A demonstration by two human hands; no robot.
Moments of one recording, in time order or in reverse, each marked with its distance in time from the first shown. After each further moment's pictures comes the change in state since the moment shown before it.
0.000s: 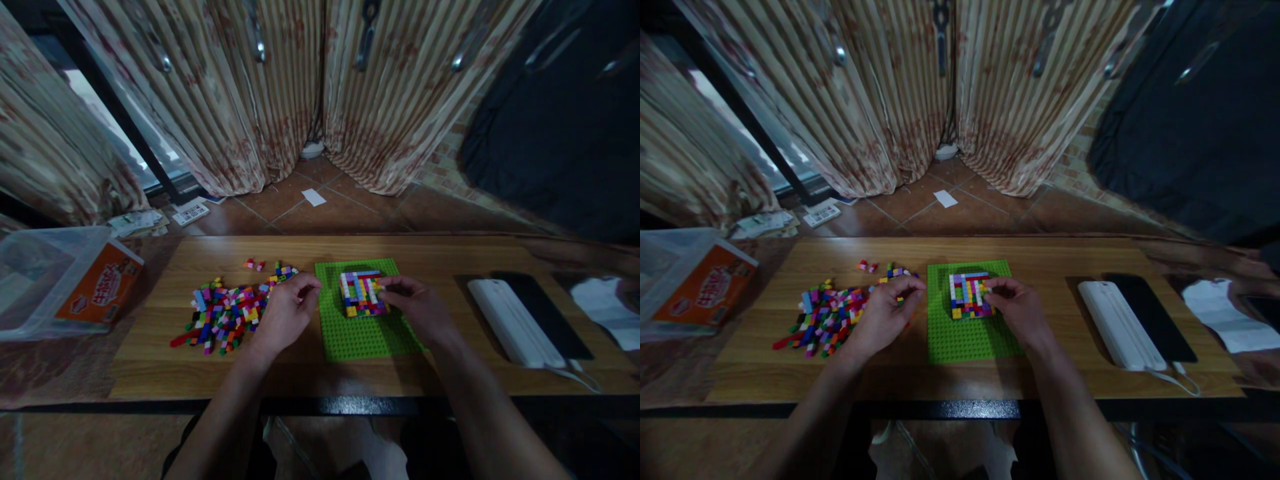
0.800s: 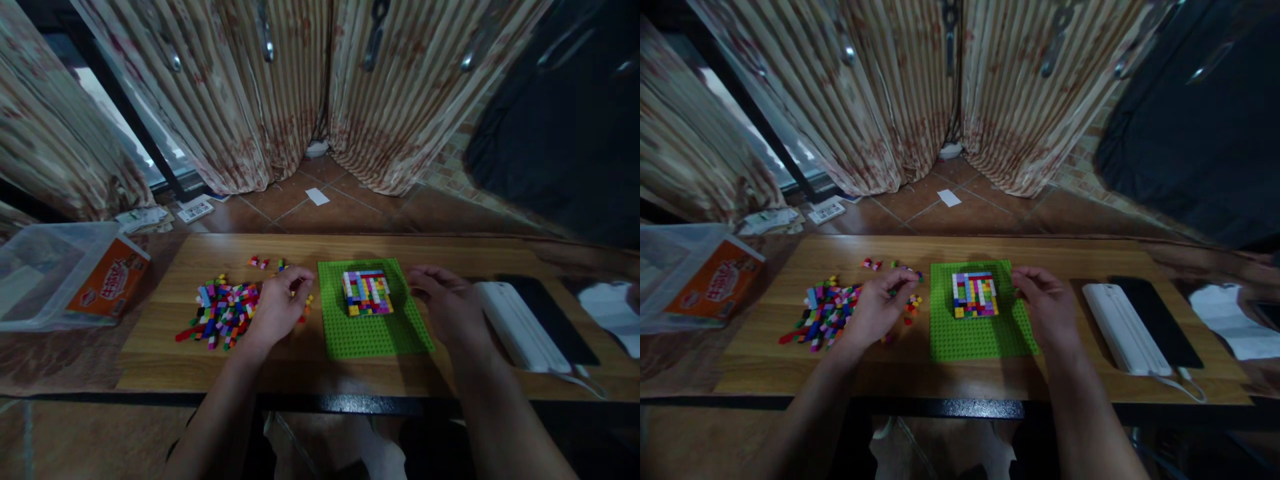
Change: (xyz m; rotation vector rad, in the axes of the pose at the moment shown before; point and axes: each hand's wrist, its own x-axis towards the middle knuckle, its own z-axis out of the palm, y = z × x) left_hand 0.001 -0.008 -0.011 0.024 0.092 -0.012; right_hand 0.001 -0.020 -0.015 0.226 0.253 -0.053
